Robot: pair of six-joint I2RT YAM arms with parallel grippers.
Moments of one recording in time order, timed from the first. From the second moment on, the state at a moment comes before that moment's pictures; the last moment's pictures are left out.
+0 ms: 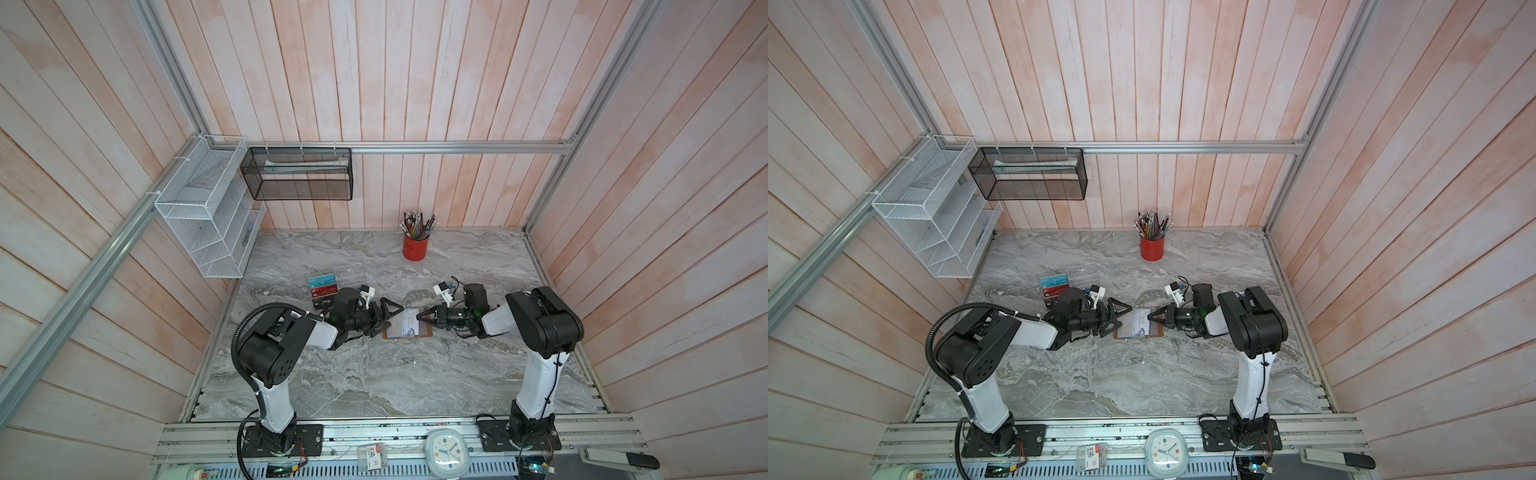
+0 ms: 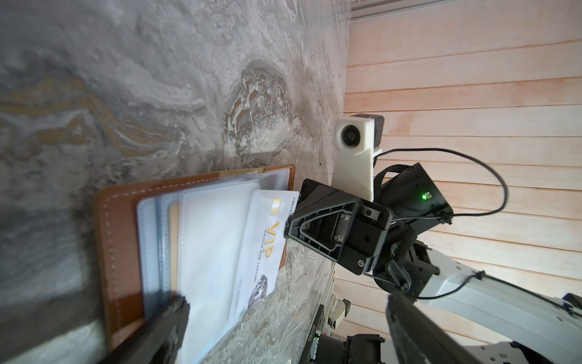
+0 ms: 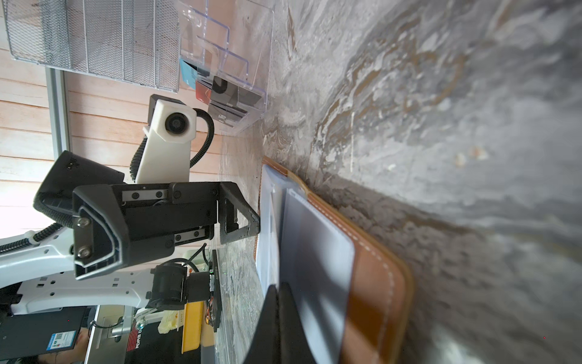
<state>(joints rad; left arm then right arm) -0.50 1.84 0.69 0.66 0.68 -1.12 0.26 1.97 0.68 0.63 -1.07 0.73</state>
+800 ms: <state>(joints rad) -0.50 1.77 0.72 0.49 0.65 -1.02 0.24 1.82 0.72 0.49 -1.04 0.70</state>
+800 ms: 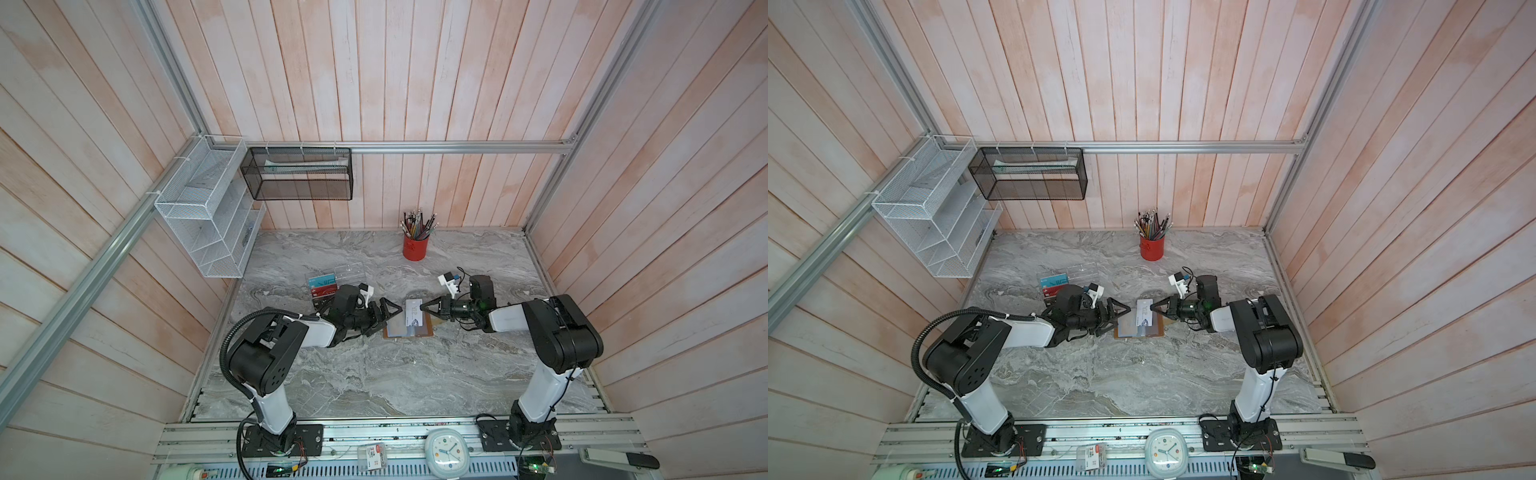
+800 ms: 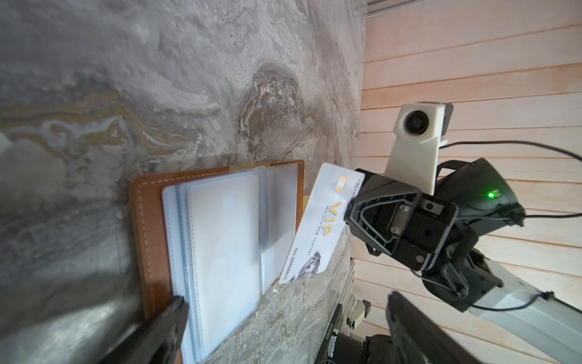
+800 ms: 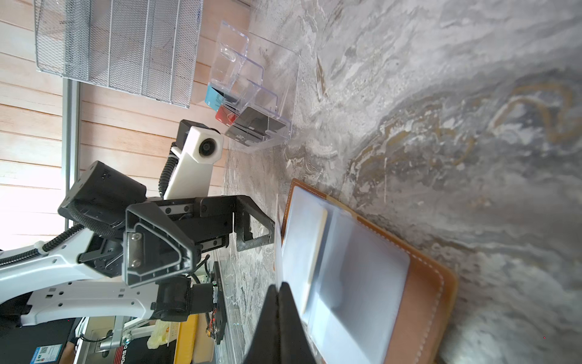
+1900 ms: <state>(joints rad) -0.51 1.78 0.75 0.75 0.75 -0.89 0.31 1.79 0.90 0.38 -1.10 0.71</state>
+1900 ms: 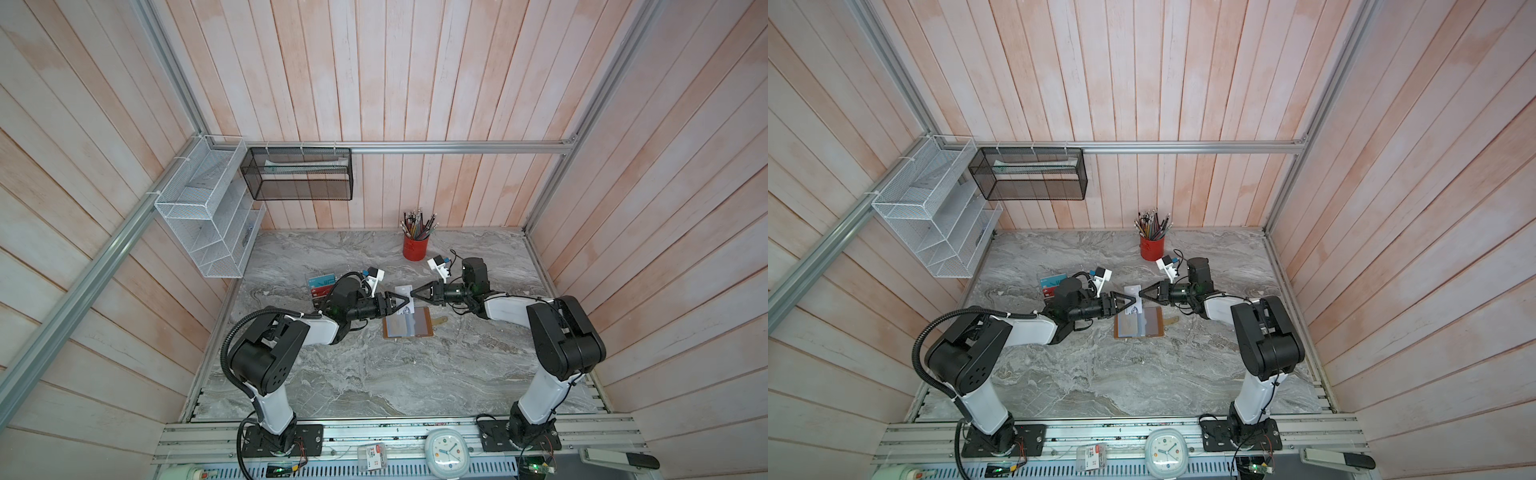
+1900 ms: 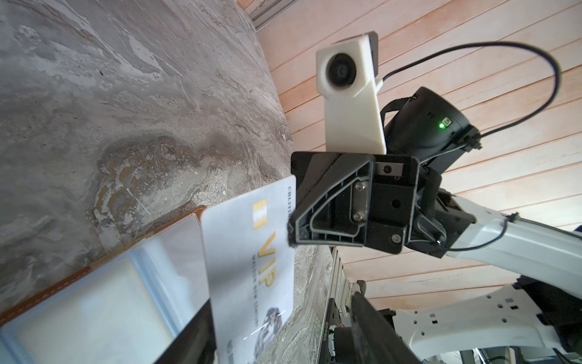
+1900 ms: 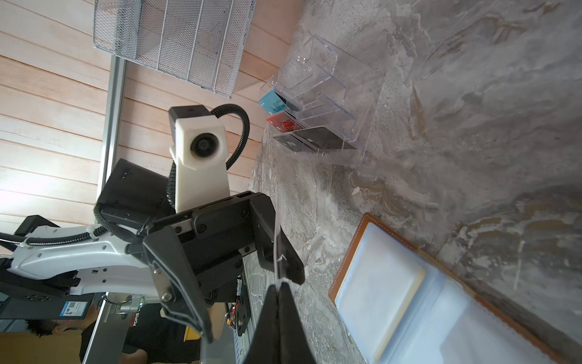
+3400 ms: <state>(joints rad) -0.51 1.77 0.72 0.77 0.73 -0.91 0.30 1.83 0.89 0.45 -1.11 0.77</state>
